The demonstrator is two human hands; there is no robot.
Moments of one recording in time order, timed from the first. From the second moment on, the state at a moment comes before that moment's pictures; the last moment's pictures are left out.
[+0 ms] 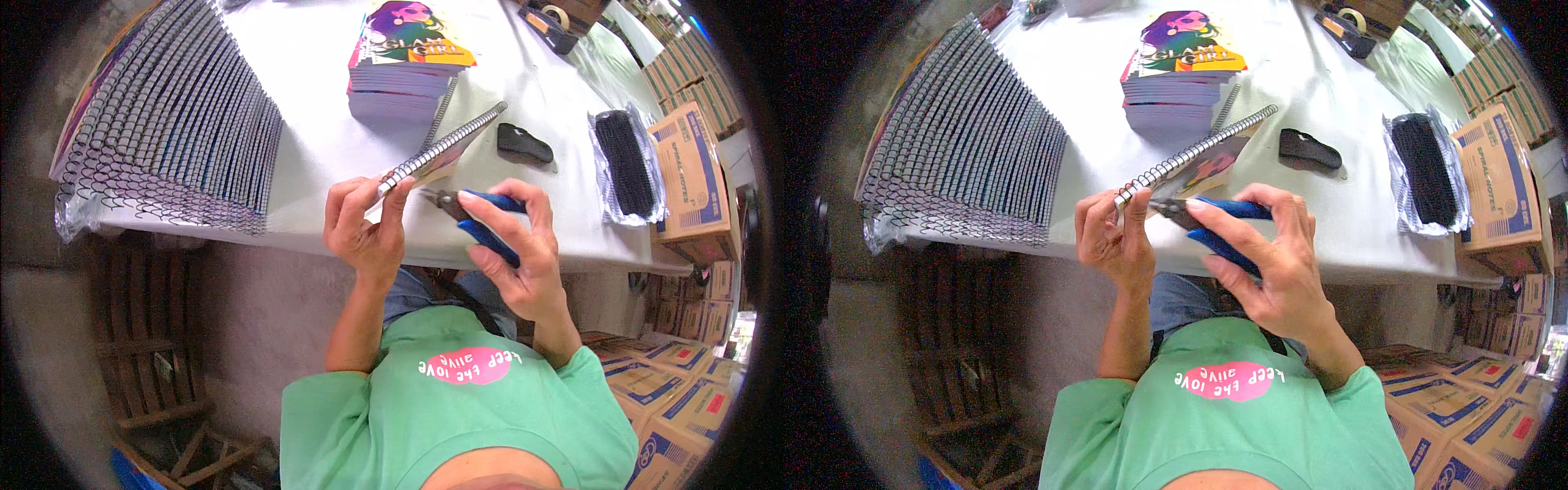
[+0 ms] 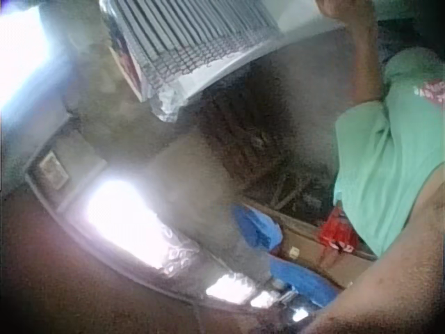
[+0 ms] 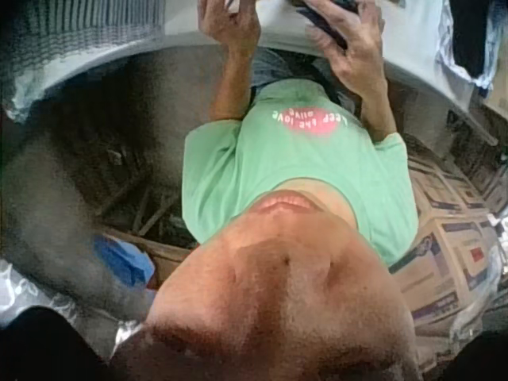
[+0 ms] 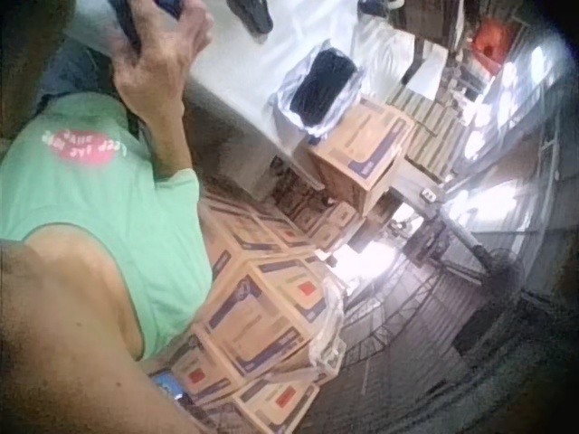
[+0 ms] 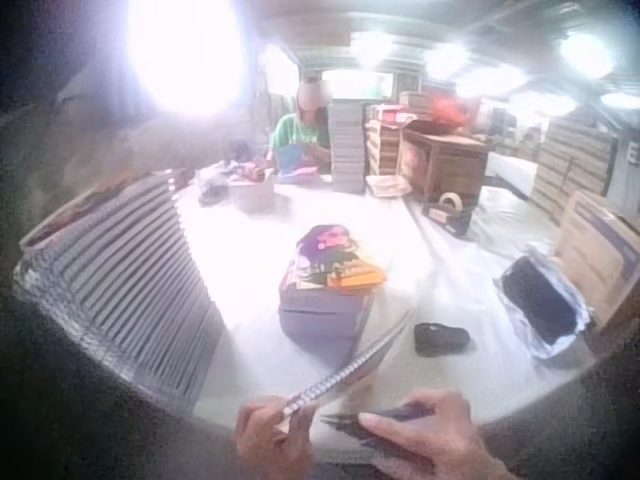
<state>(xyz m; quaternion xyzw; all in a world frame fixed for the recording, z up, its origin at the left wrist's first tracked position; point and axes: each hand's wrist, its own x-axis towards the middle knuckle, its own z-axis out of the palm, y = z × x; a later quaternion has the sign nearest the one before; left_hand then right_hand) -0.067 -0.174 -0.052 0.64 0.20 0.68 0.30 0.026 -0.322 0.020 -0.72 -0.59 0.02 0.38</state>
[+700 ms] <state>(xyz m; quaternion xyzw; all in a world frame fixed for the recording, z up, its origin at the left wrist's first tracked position) -0.064 -0.193 -0.045 0.68 0.21 0.67 0.19 0.010 -0.336 0.004 -0.43 -0.26 0.62 0.60</state>
